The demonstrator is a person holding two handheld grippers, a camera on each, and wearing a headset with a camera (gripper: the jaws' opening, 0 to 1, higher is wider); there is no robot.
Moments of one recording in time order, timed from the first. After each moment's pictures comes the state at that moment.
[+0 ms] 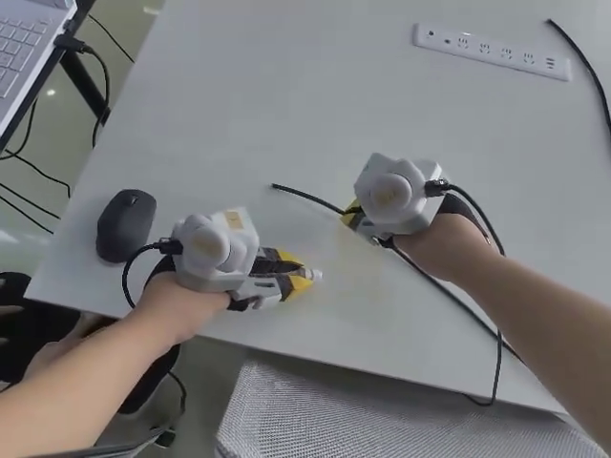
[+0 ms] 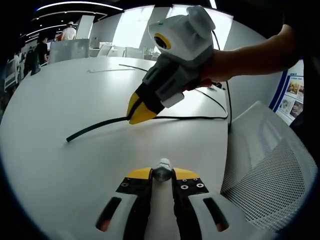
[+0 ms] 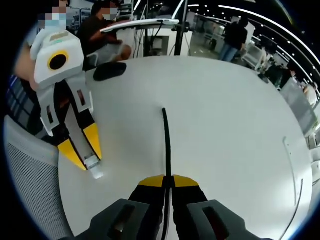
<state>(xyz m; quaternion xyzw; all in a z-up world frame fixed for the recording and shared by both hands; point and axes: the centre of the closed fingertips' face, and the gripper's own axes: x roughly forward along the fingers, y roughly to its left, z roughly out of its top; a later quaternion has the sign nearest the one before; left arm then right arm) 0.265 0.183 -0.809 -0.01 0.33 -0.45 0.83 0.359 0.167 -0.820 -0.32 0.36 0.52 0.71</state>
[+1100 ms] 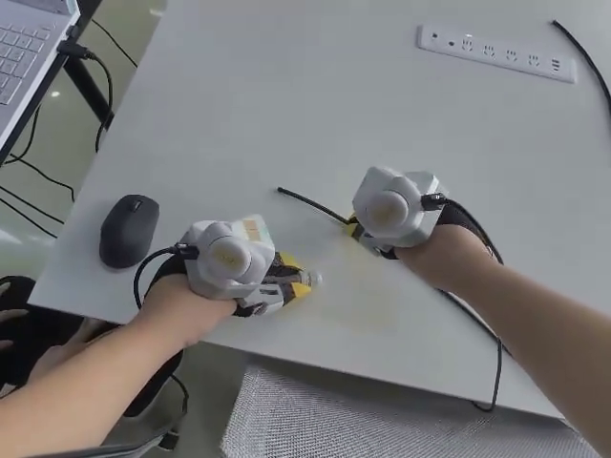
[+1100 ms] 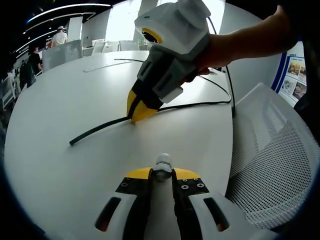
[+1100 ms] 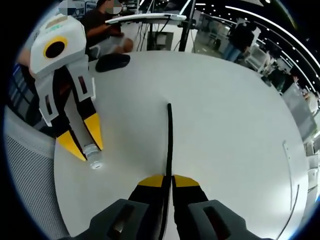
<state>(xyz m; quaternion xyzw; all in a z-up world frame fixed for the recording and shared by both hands) 0.266 0.189 -0.818 0.07 0.35 -0.45 0.82 0.357 0.164 -0.827 -0.35 0.35 0.52 0.70</state>
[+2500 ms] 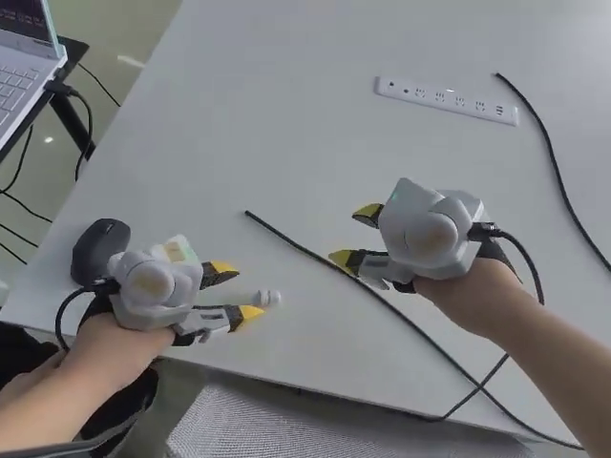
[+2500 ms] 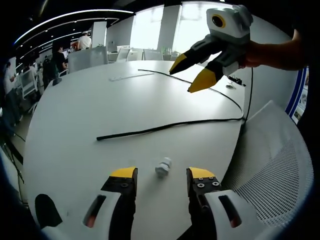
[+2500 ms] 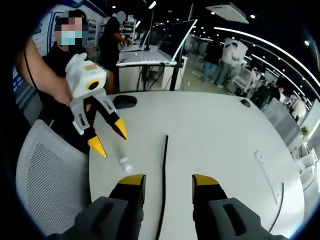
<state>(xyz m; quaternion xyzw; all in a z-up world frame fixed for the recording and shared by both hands) 0.250 0.213 -0.768 0.04 0.33 -0.35 0.88 0.323 0.117 -0.696 -0.29 0.26 0.52 0.76</state>
